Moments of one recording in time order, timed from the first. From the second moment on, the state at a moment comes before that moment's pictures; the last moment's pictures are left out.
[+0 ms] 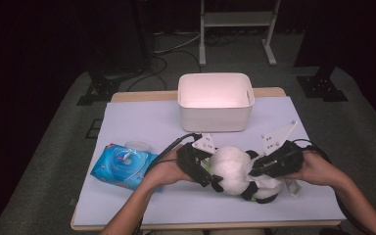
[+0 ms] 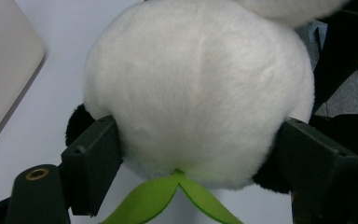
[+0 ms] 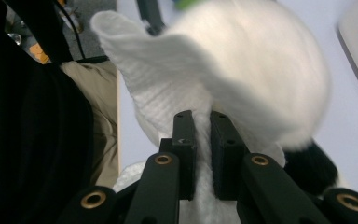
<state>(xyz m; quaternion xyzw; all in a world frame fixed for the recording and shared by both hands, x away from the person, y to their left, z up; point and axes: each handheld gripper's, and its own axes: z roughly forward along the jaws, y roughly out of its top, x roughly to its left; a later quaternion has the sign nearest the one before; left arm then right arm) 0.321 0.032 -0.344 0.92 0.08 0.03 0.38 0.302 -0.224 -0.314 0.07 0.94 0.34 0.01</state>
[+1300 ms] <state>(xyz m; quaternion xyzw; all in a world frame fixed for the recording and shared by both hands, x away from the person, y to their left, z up) 0.327 0.030 -0.345 0.92 0.09 0.02 0.38 0.302 -0.226 -0.325 0.07 0.94 0.34 -0.01</state>
